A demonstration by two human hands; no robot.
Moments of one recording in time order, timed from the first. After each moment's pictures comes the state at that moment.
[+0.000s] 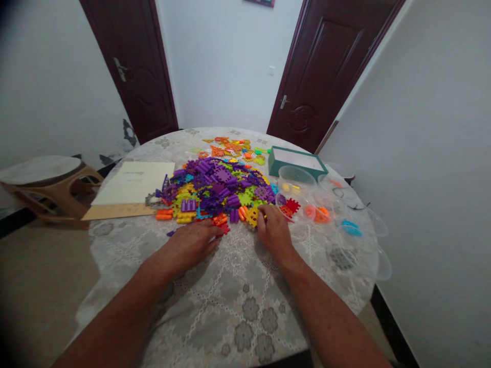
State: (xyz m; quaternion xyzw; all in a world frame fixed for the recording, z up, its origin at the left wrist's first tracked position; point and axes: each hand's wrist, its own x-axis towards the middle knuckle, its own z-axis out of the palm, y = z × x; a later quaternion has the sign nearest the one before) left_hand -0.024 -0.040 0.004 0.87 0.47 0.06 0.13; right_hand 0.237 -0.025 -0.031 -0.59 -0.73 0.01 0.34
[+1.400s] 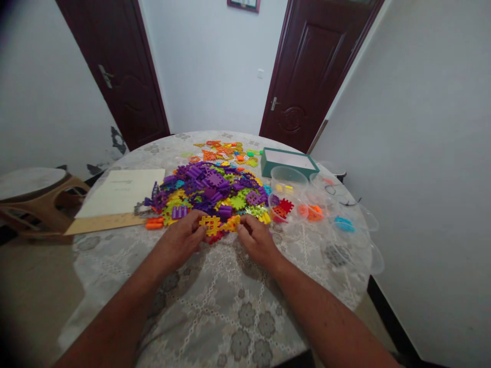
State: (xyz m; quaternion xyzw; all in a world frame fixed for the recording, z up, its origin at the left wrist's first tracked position) left_hand -0.023 -0.028 0.007 0.73 0.55 0.27 0.29; right_hand 0.211 -0.042 -0.031 -0.52 -0.69 0.30 0.41
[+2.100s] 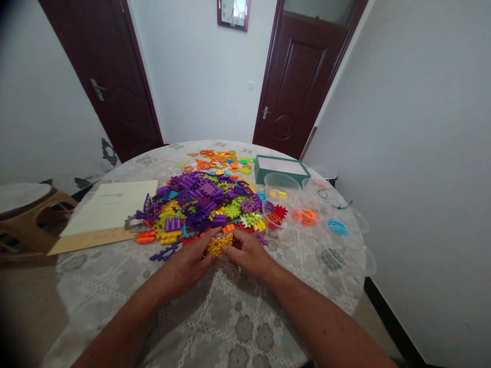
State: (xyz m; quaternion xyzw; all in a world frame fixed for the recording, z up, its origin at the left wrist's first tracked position) left_hand -0.009 -0.041 -0.001 0.80 0.42 0.24 0.35; right_hand 0.201 -0.044 -0.031 -0.44 -0.61 0.53 0.39
